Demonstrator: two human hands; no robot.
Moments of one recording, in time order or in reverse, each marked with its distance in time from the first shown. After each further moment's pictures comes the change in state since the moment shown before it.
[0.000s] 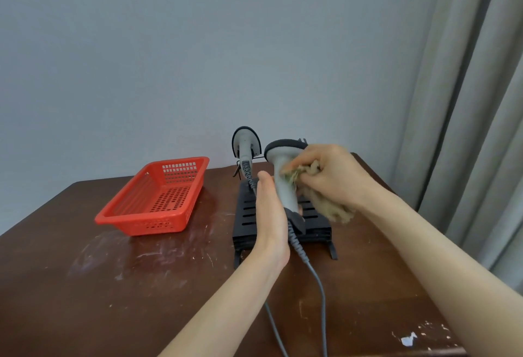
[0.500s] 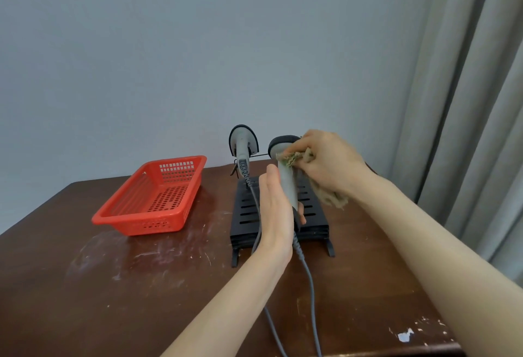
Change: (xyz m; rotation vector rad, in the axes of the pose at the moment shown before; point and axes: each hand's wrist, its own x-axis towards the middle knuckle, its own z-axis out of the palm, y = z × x) left_hand -0.002 0.004 0.010 0.113 -0.028 0.088; right_hand 0.013 -0.008 -0.002 -0.206 0.030 0.032
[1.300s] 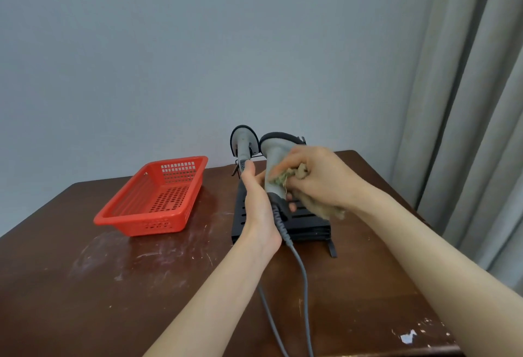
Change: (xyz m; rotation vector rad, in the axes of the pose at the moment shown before) left_hand 0.002 0.021 -0.012 -0.313 0.031 -0.193; right_hand -0.011 -0.001 0.010 0.213 -0.122 -0.098
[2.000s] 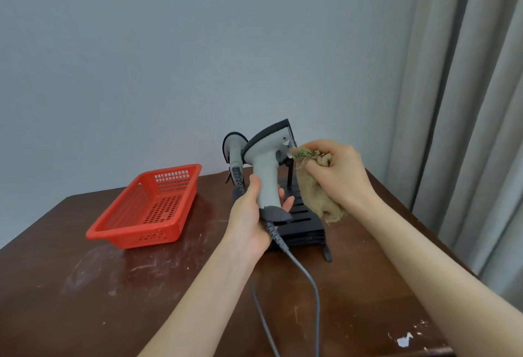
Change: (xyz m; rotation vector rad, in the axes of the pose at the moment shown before) left_hand 0.009 0.008 -0.009 -0.219 0.017 -0.188; right_hand -0.006 0.026 -0.003 0.158 0.444 0.174
